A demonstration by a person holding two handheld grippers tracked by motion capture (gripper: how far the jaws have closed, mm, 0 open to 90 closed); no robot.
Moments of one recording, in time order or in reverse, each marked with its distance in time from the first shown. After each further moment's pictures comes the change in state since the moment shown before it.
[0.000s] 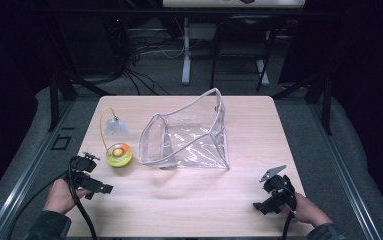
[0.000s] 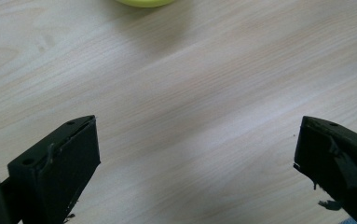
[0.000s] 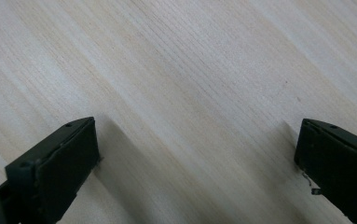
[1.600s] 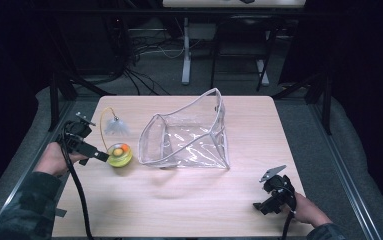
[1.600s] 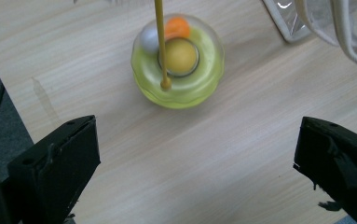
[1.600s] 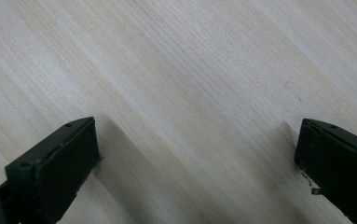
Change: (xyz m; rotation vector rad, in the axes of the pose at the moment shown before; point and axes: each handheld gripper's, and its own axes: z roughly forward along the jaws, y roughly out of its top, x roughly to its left) left arm 0.029 0.081 -0.054 -0.024 -0.023 0.038; right arm 0.000 0.000 -0.001 0.014 0.000 -0.008
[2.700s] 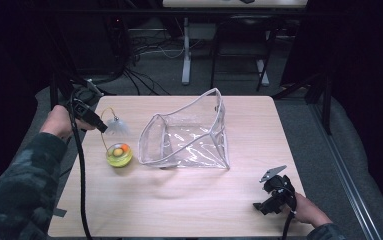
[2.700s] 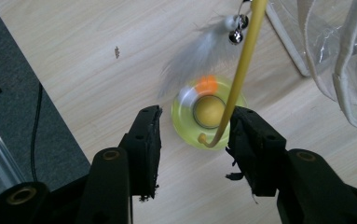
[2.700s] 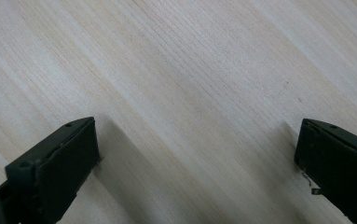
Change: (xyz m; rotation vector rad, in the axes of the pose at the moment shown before) left arm 0.016 0.082 -0.021 0.098 0.062 0.078; right arm 0.000 -0.001 0.000 -0.010 0.001 0.001
